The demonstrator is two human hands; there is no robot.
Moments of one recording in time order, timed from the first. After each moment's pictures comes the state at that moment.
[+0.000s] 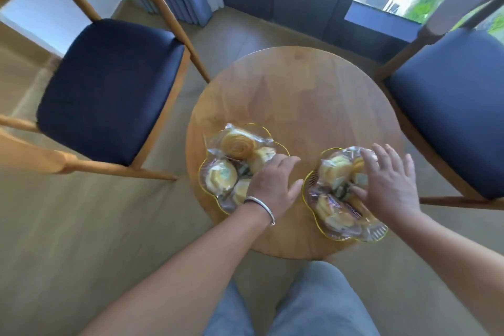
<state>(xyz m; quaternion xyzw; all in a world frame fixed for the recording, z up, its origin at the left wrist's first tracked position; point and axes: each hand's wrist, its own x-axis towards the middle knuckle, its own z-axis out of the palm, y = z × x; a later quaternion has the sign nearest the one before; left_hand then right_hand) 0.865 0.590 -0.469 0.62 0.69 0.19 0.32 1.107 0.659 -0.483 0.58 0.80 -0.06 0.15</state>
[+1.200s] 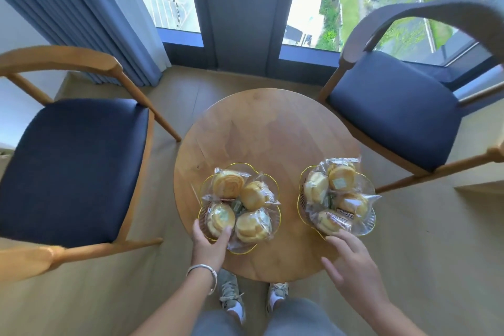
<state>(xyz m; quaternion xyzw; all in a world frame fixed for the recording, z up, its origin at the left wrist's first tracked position) 0.735 0.509 -0.515 0.18 0.79 0.25 0.54 1.043 0.476 -0.455 0.69 0.69 -0.21 -0.07</state>
